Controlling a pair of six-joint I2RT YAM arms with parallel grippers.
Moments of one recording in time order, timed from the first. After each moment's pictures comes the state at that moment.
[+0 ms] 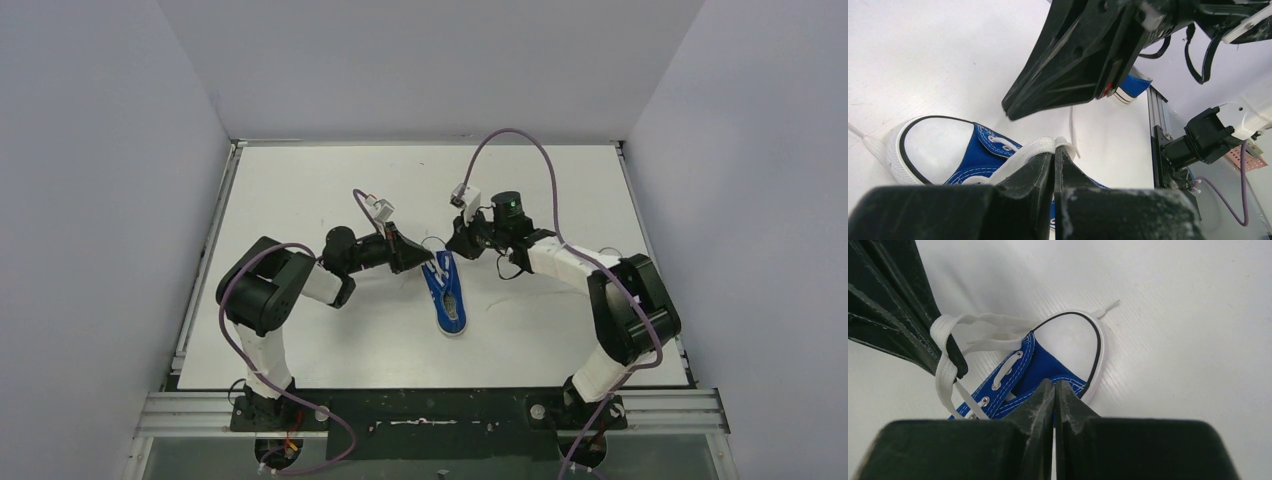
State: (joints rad) left arm -0.48 1.90 0.65 1.29 0.77 -0.68; right arm 0.44 1.69 0.94 0.12 -0.55 -0.18
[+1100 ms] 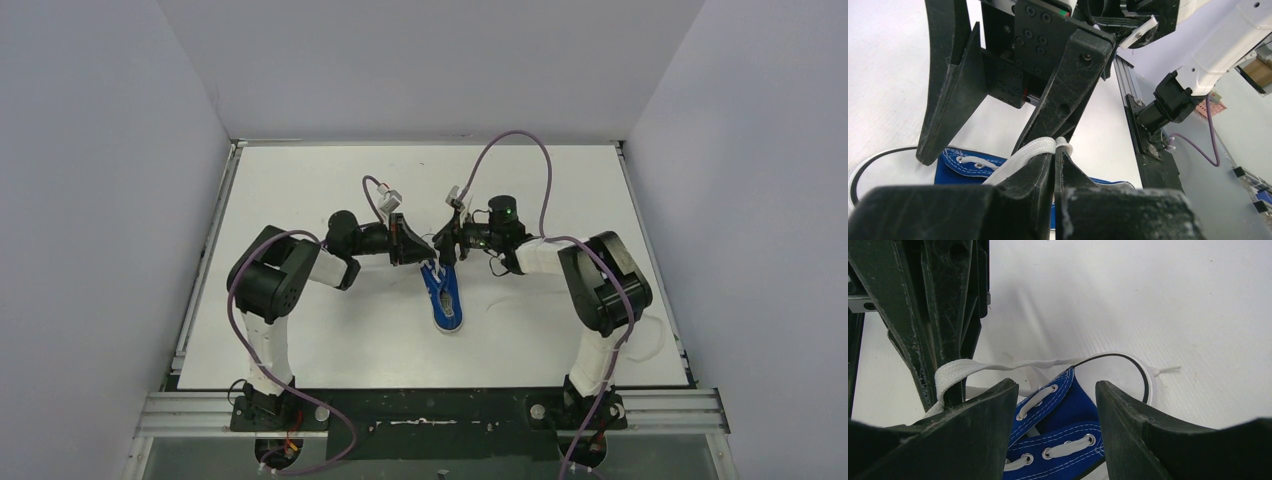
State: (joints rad) left arm -0.44 2.00 0.81 1.32 1.05 -0.71; right arm 0.42 1.86 0.91 0.50 -0.87 -0.05
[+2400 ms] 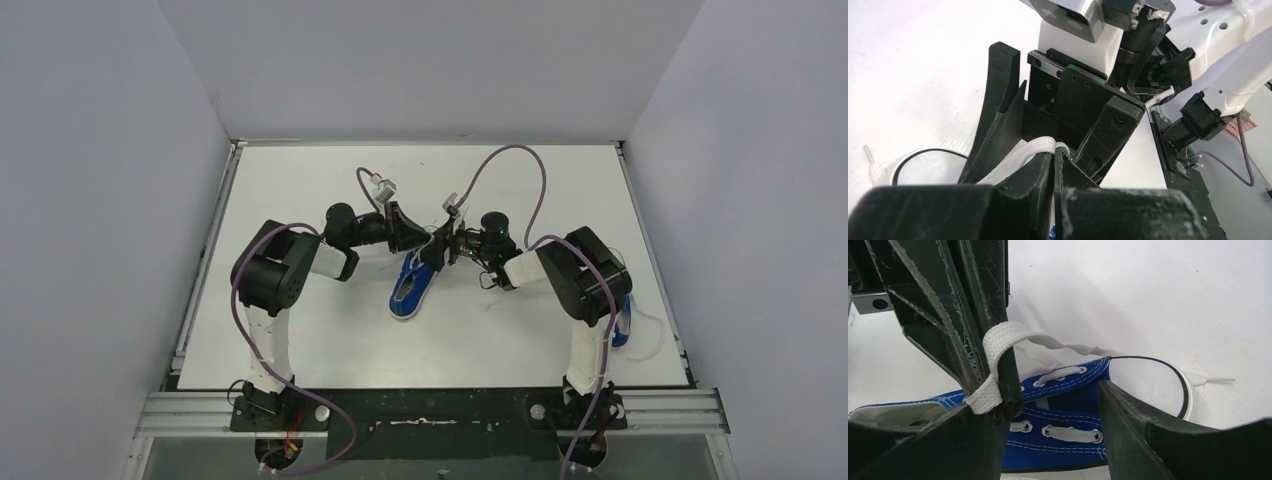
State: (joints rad) left arm -0.40 2.06 0.90 1.32 1.02 -0.70; right arm 0.48 1.98 0.83 0.91 -0.72 0.14
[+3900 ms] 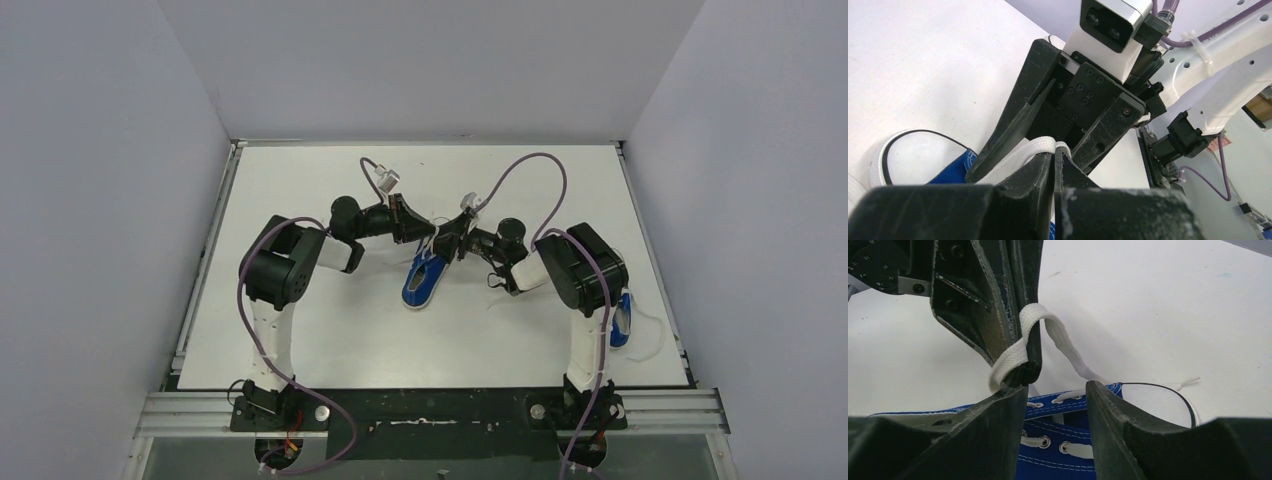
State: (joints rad) left arm -0.40 2.11 0.99 1.33 0.99 -0.83; right arm 0.42 2.05 0.76 1.28 -0.75 0.17
